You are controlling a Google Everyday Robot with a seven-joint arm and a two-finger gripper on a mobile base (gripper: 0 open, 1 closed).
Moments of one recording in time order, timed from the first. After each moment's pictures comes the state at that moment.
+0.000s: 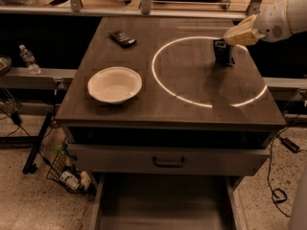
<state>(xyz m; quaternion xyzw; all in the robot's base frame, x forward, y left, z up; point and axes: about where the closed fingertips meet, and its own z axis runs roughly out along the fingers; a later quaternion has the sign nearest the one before) 0.697 -0.244 0.933 -0.51 0.71 0.16 0.45</state>
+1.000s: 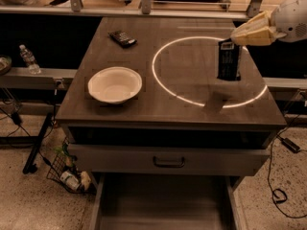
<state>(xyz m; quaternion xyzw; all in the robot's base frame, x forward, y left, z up) 0.628 -0.236 0.971 -0.55 0.67 0.22 0.46</state>
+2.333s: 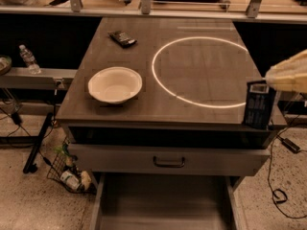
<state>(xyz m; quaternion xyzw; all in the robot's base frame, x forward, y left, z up) 0.443 -0.241 0.985 -0.53 0.68 0.27 0.43</state>
